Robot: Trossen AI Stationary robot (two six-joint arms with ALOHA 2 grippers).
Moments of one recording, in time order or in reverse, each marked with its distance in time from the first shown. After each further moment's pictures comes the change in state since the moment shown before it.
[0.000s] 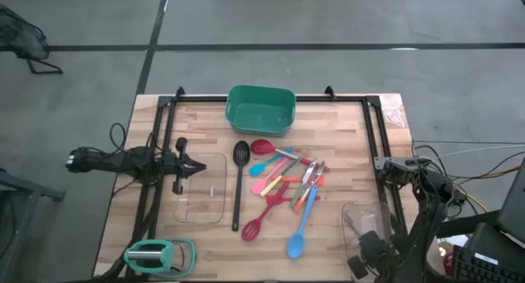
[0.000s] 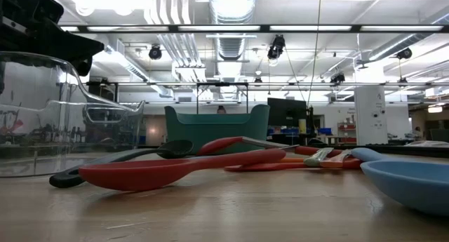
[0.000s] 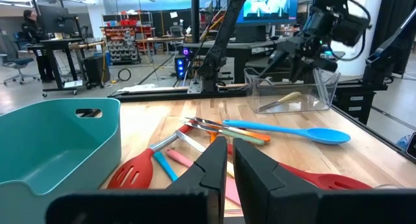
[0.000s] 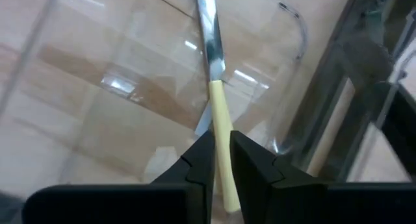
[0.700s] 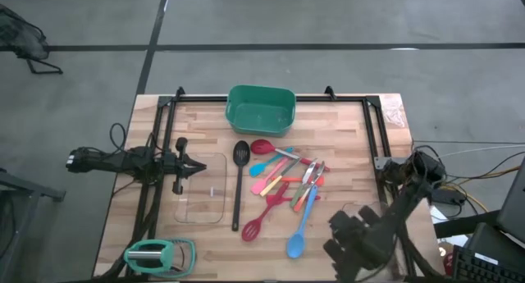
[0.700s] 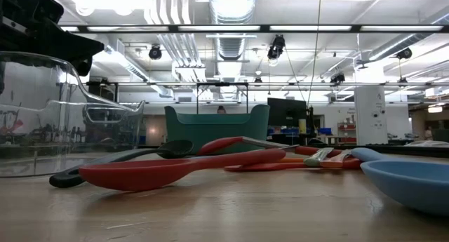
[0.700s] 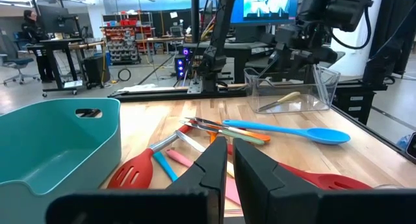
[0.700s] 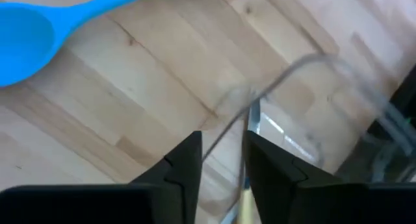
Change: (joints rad) left arm 0.000 0.000 0.000 0.000 0.000 0.000; right arm -0.298 -0.095 0.000 0.011 0.172 -0.541
